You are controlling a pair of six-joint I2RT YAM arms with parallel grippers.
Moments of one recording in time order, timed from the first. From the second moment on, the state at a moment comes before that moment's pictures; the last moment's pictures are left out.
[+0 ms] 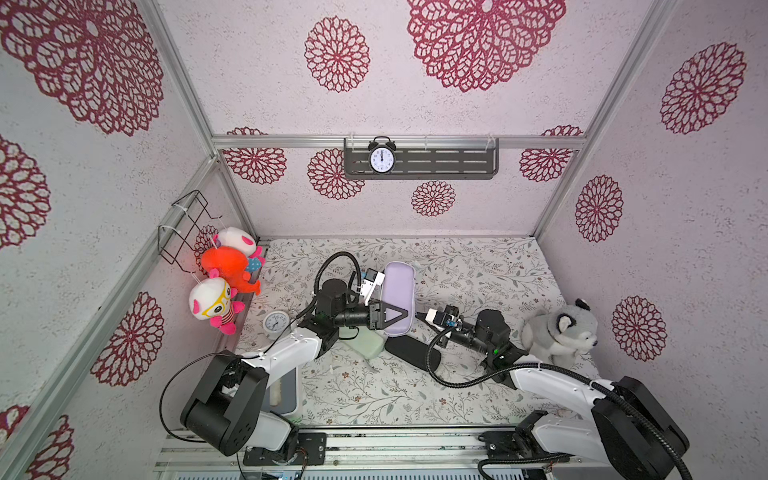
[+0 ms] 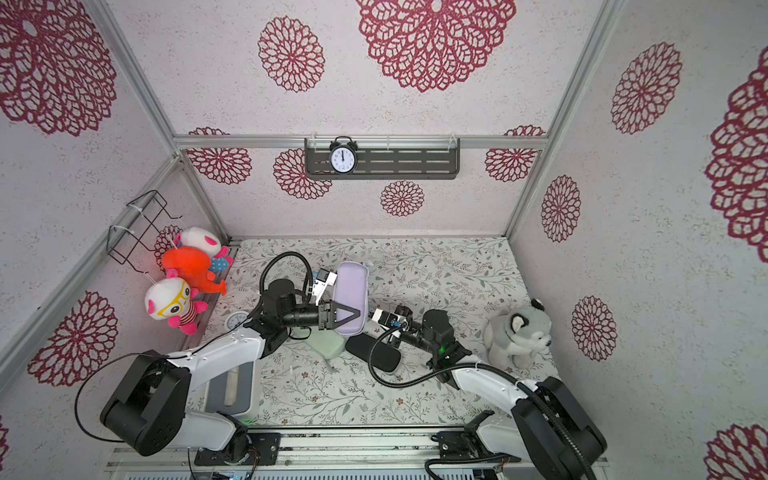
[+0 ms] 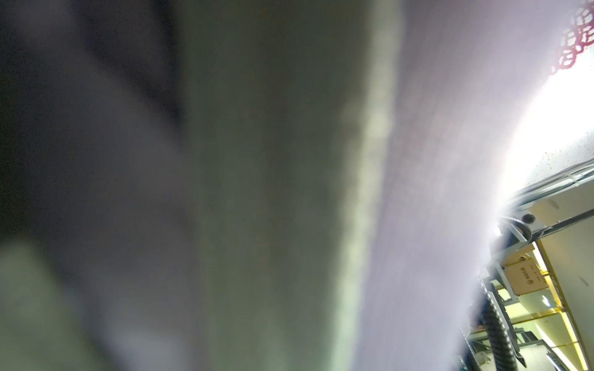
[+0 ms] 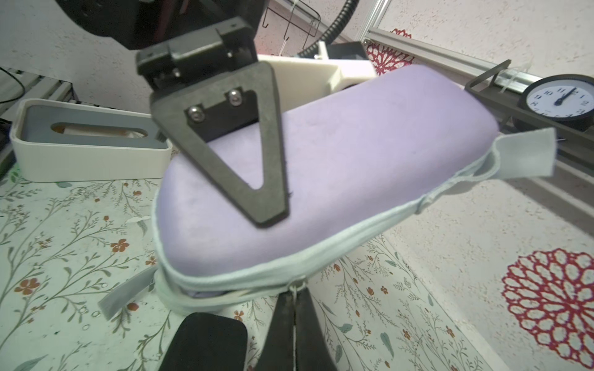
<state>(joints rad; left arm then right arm) -0.47 1.45 0.73 0.51 0.91 -0.70 0.64 1.21 0.44 0.69 -0.47 -0.45</state>
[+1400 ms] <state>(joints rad) -0.58 1.50 0.72 0.57 0.38 -0.68 0.87 1.50 0.51 0.85 -0.18 -0.01</state>
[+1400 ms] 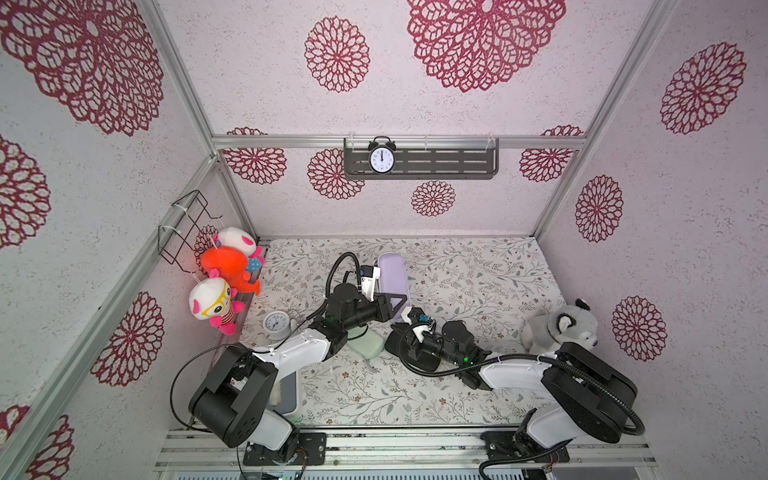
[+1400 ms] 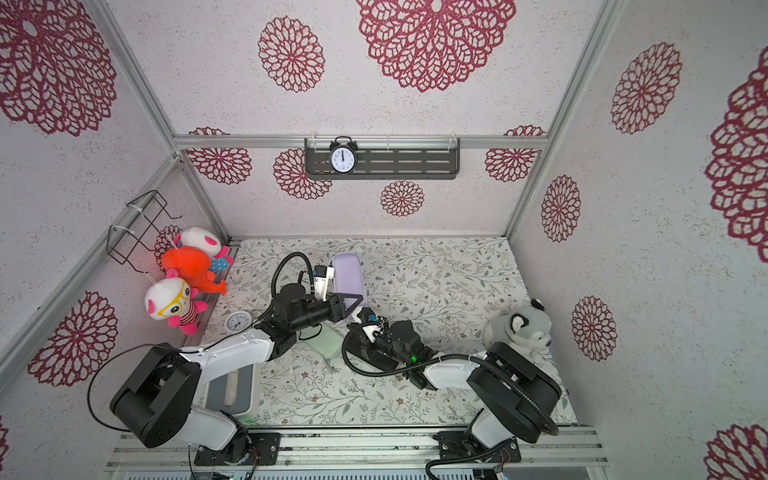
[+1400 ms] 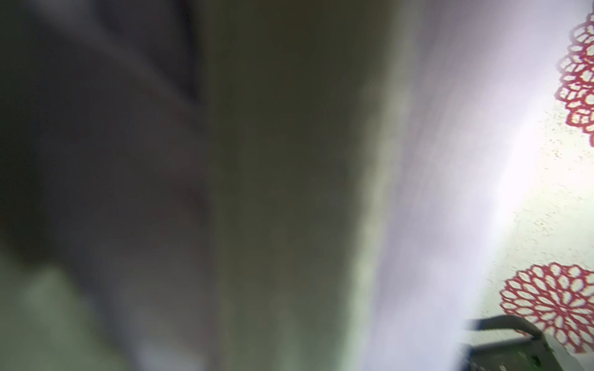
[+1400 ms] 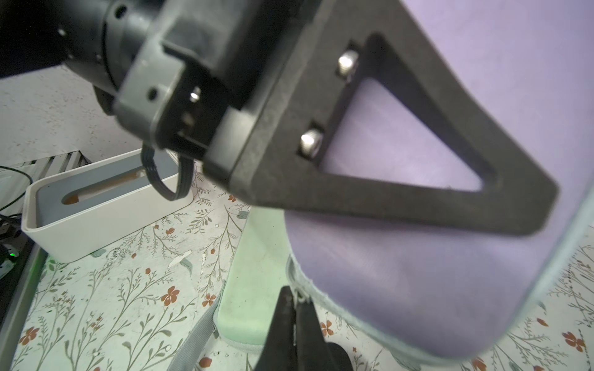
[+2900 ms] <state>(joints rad) -0.65 2.19 0.85 1.09 0.24 -1.08 0.71 1.71 0.55 0.66 -0.13 0.19</state>
